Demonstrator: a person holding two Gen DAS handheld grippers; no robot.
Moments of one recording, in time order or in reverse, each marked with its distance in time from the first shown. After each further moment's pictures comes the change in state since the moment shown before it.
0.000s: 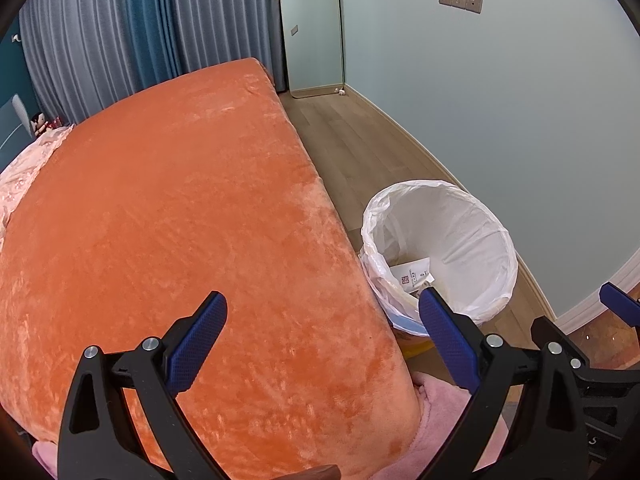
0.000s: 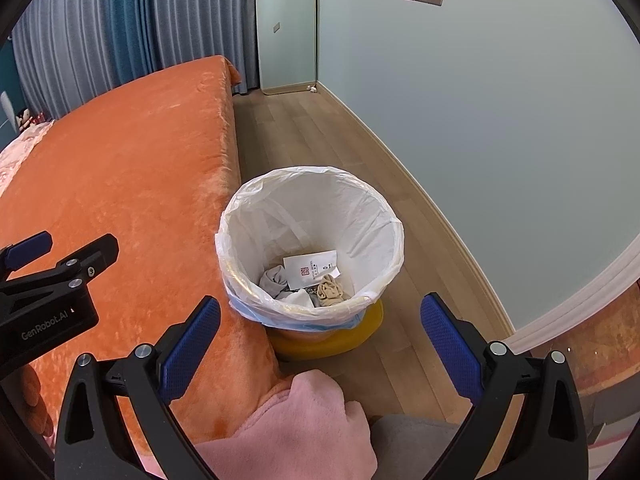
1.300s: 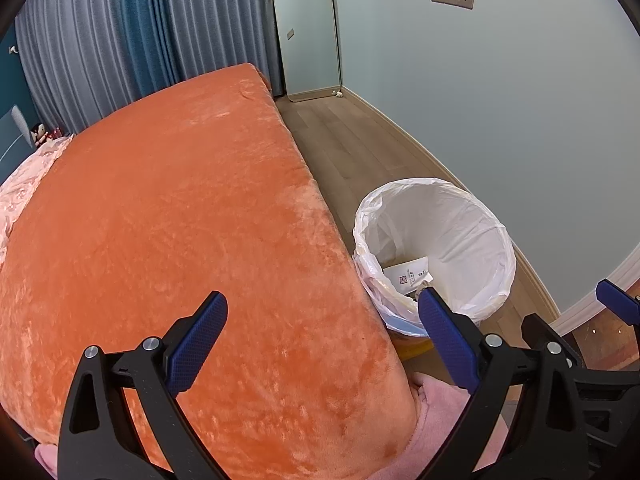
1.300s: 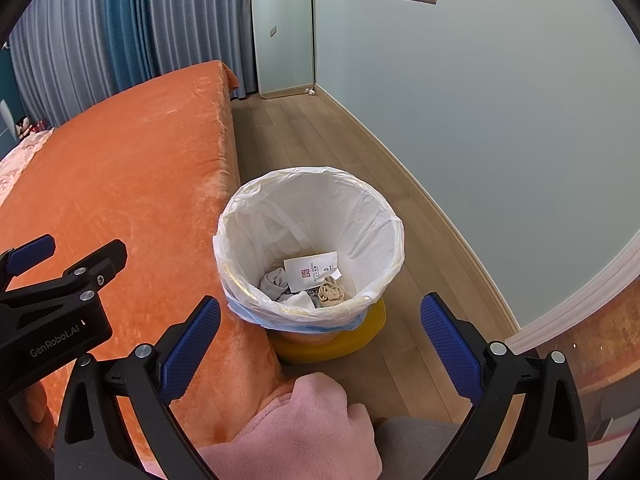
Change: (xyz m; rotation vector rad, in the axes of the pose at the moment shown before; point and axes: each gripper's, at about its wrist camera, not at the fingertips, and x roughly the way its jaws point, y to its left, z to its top) left arm 0.001 -0.016 -0.003 0.033 -0.012 0.013; right arm 0.006 -0.008 0.003 0.015 -0.005 0.008
